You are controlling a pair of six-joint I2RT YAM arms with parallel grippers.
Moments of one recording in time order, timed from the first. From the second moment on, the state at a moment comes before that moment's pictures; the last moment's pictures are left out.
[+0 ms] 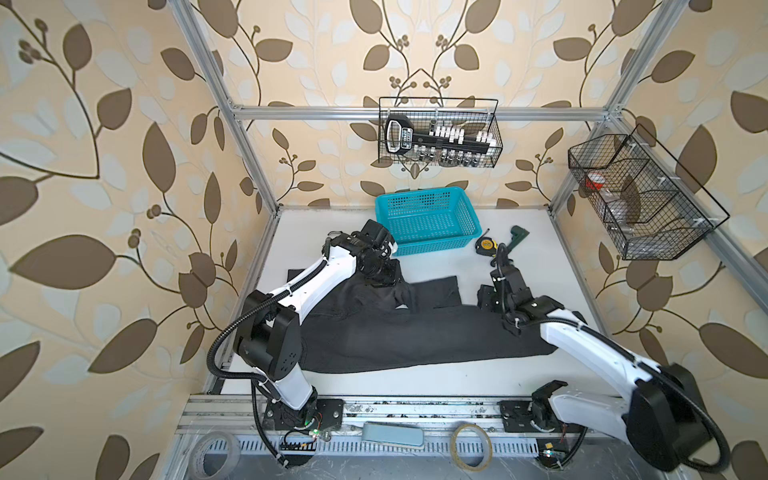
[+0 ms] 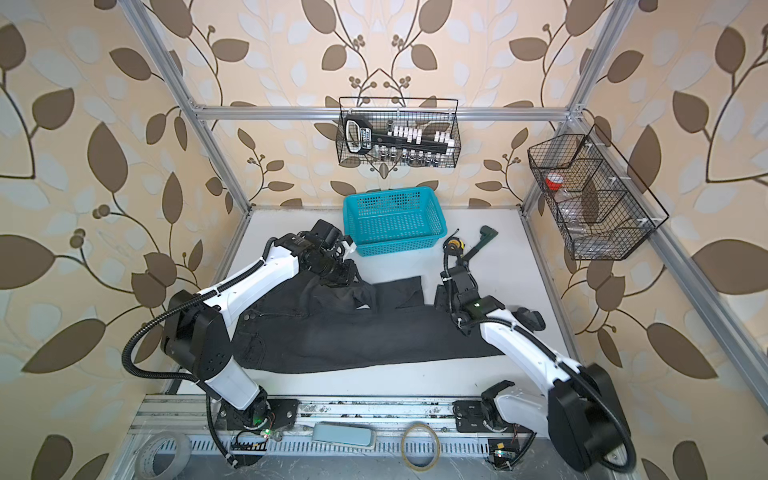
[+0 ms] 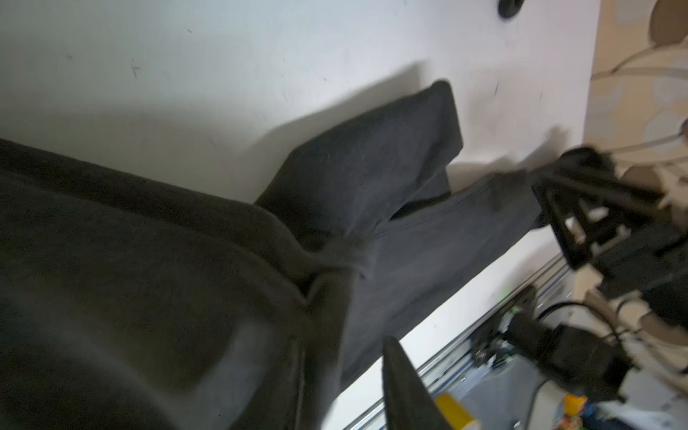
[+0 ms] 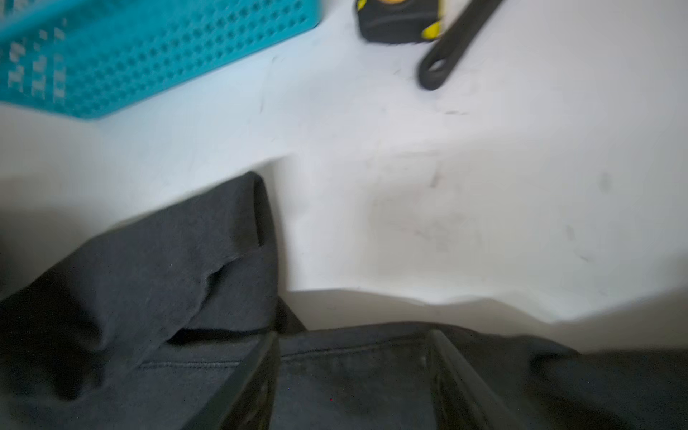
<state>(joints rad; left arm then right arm) -0.47 1.65 1.37 -0.90 0.44 -0.39 0.40 1.26 0.71 -0.37 0.19 0.47</state>
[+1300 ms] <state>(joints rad) -0.09 1.89 1.32 -0.77 0.14 -0.44 0.41 1.41 1.10 -0.43 0.09 -0.07</state>
